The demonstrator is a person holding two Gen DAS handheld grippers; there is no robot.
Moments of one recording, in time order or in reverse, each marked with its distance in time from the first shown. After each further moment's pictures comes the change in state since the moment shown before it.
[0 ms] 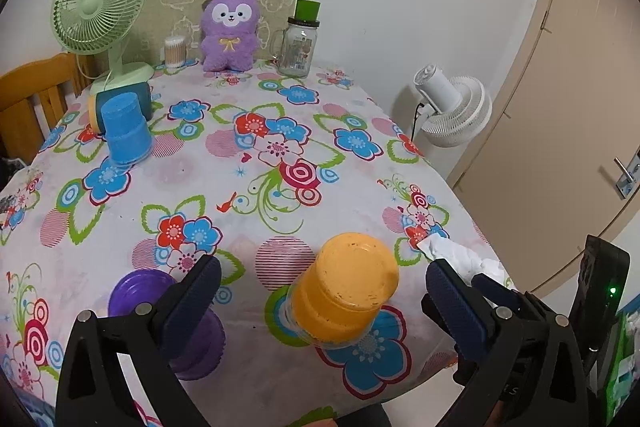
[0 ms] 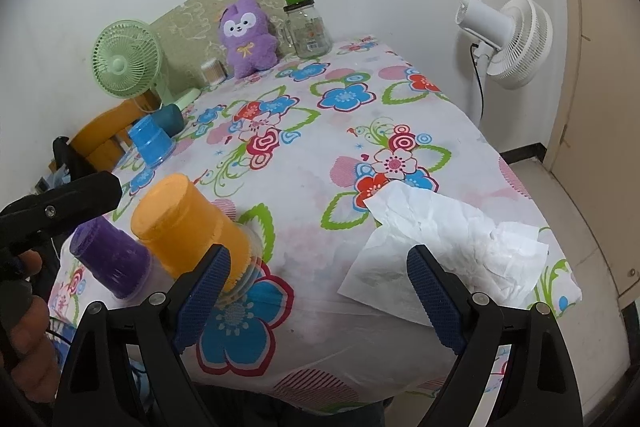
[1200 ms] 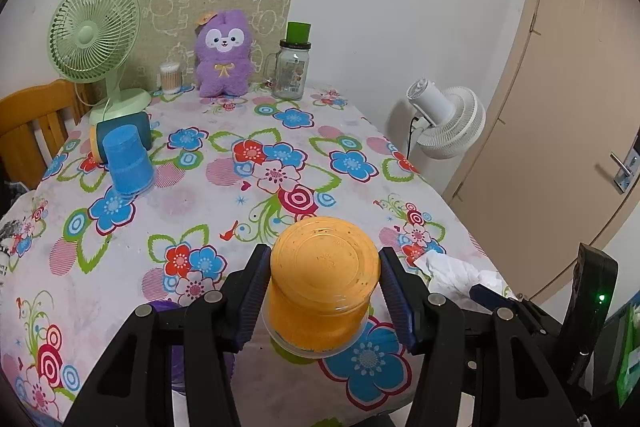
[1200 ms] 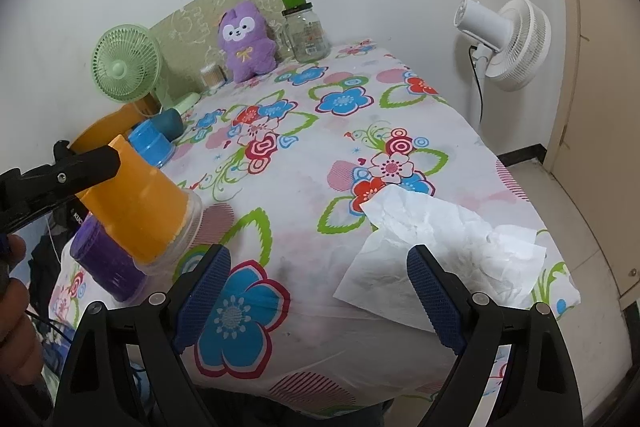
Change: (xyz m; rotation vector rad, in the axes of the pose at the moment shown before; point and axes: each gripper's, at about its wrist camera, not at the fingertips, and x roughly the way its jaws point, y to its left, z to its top) left arm -0.007 -0.005 0.010 0.050 -0.059 -0.001; right arm -0.001 -0.002 0.000 0.009 -0.010 0.002
